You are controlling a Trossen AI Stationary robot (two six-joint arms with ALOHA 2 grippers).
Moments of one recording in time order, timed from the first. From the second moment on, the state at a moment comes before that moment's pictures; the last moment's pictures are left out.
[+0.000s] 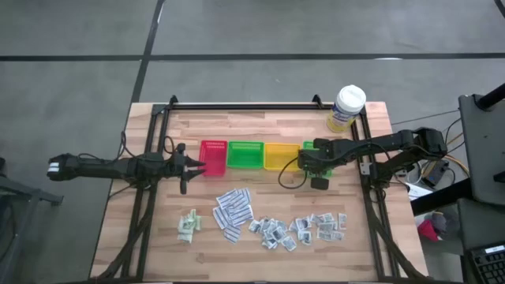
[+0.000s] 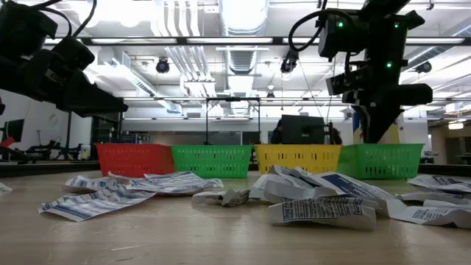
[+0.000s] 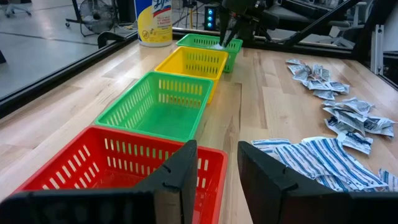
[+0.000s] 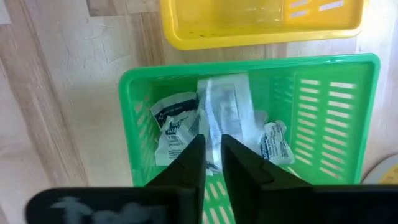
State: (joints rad) left arm 0.02 0.34 0.01 0.04 -0.15 -0.10; right arm -0.05 1.41 0.85 -0.89 0.23 0.07
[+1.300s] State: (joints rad) left arm 0.02 0.34 0.01 0.04 -0.15 -0.10; right arm 0.41 1.41 1.01 -0.75 0.02 0.29
